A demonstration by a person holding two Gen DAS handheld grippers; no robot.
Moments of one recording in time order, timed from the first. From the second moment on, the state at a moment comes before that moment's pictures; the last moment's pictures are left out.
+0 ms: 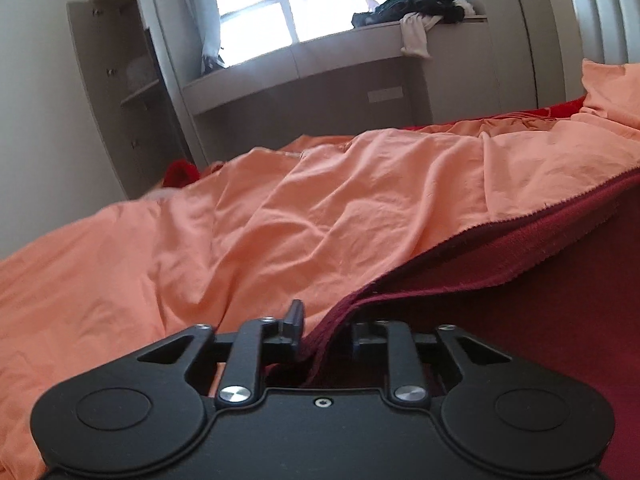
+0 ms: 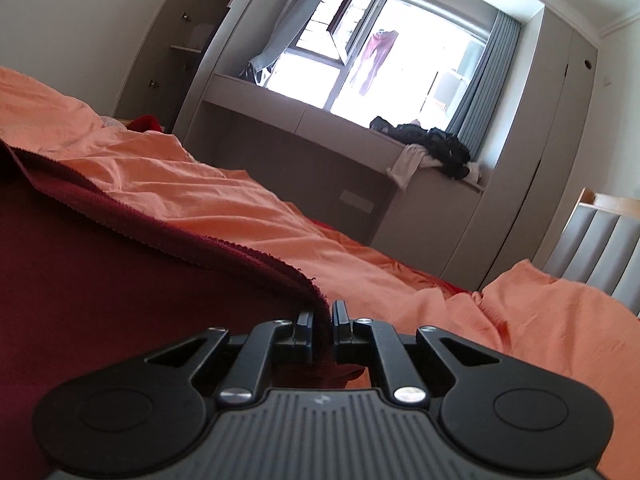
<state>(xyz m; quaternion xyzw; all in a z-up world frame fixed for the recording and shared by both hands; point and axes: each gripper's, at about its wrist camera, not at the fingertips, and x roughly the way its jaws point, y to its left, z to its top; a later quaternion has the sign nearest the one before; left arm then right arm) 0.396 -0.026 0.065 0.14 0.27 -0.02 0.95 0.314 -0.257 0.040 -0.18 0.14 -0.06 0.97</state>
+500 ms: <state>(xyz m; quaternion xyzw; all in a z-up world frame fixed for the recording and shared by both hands) 0.402 0.002 0.068 0.09 0.28 0.03 0.96 0.310 -0.279 0.043 -0.14 0.16 -0.05 0.97</state>
